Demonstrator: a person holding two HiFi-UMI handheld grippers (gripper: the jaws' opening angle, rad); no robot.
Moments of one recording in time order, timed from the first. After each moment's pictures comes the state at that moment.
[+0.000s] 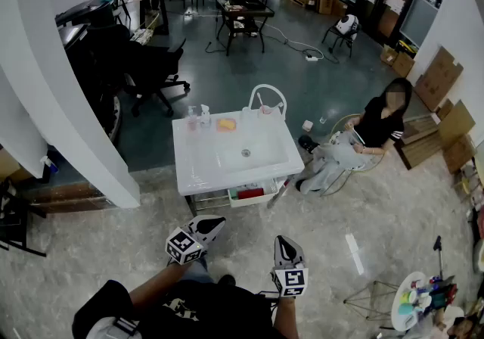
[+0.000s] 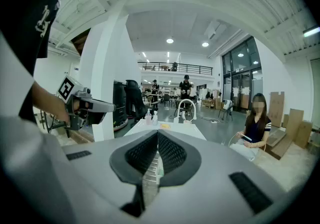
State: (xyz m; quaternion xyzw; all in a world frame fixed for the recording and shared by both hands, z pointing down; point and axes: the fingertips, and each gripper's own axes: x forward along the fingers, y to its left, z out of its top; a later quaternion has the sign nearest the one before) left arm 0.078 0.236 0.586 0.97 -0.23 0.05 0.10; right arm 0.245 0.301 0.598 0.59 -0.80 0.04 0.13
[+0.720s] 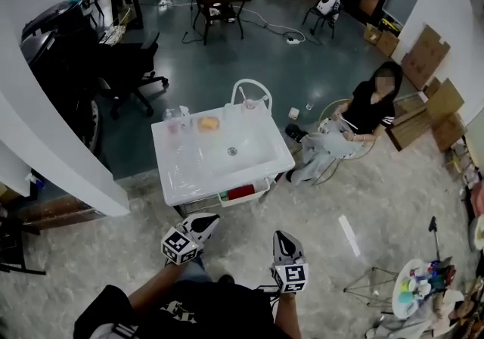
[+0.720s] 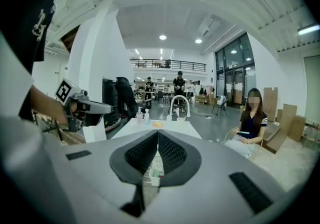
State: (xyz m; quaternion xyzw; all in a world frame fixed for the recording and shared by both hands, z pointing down) left arm 0.089 0.148 0.608 0.97 -0.22 0.05 0.11; right arm 0.264 0.221 0.613 0.61 -0.78 0.07 0.14
